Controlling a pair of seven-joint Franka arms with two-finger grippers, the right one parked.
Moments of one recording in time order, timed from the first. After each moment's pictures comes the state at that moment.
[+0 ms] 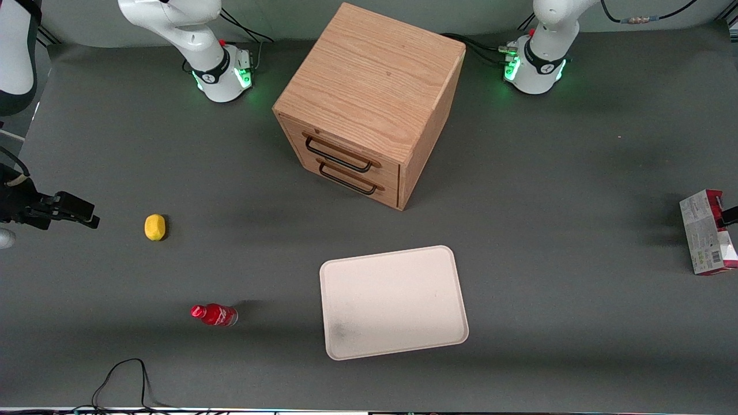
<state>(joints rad) 0.59 0.49 -0.02 -1.75 0.00 2.30 0.57</state>
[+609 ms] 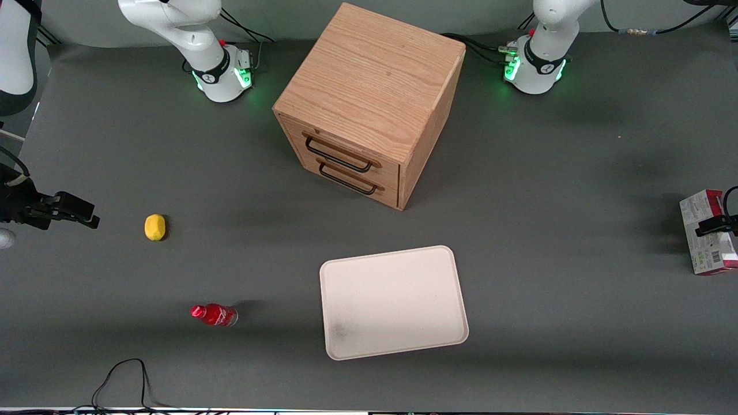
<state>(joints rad) 0.59 0.58 -0.03 -1.75 -0.01 2.37 0.57</state>
